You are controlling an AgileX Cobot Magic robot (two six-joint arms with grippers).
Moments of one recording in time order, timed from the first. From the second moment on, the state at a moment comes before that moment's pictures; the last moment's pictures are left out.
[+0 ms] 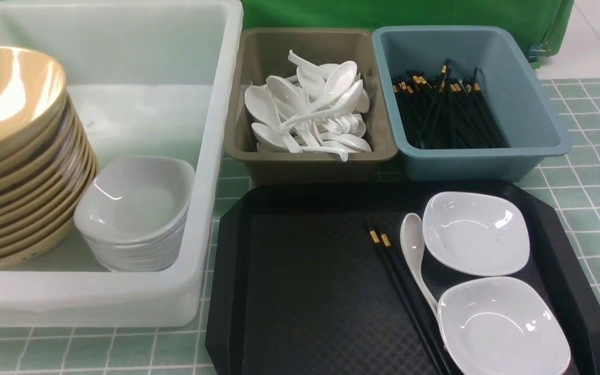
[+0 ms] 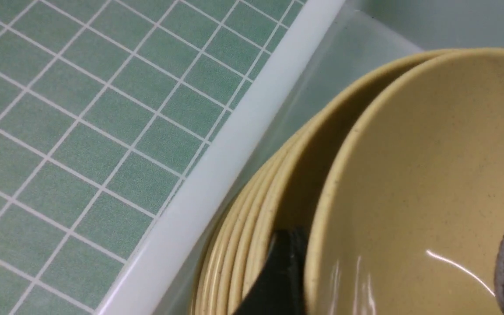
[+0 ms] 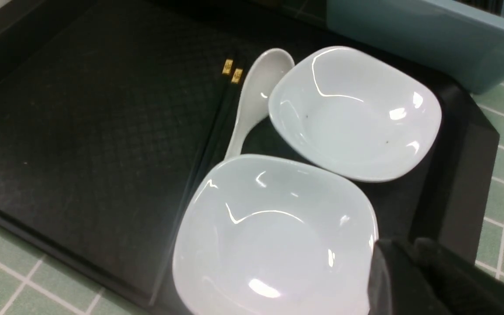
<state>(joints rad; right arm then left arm) 0.19 0.48 -0.36 0.31 0.57 -0.45 0.57 1.42 -1.21 -0.37 0.68 0.17</state>
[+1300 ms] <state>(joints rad) 0.19 1.49 -0.70 0.12 0.66 -0.15 -0.24 0.53 -0.71 0.26 0.62 -0.05</state>
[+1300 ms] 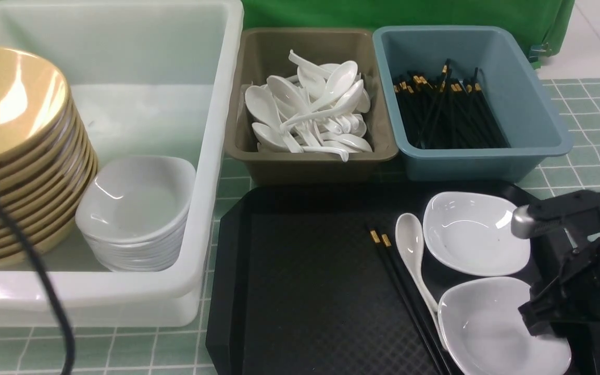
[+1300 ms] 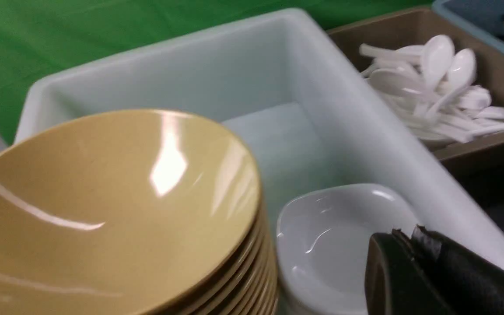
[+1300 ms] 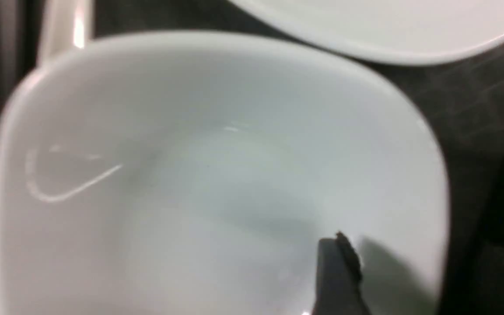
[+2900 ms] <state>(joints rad) 0.71 1.94 -1.52 1.20 0.33 -0.72 -0.24 0.12 -0.33 0.97 0.48 -0.80</state>
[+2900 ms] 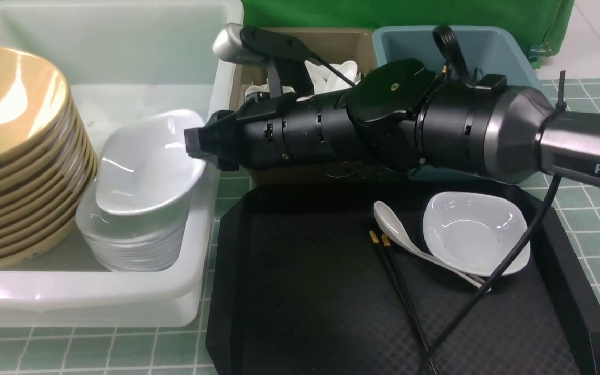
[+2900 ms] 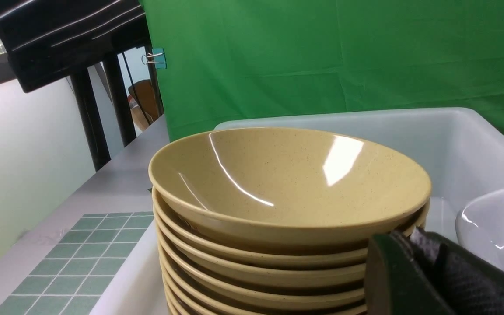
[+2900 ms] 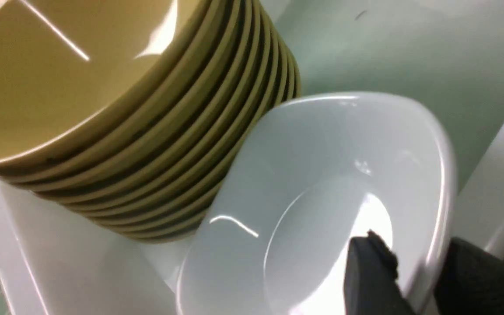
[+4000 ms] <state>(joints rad) 0.13 1.68 -0.96 0.09 0.58 0.08 -0.24 0.09 -0.28 1.01 0.41 -0.79</state>
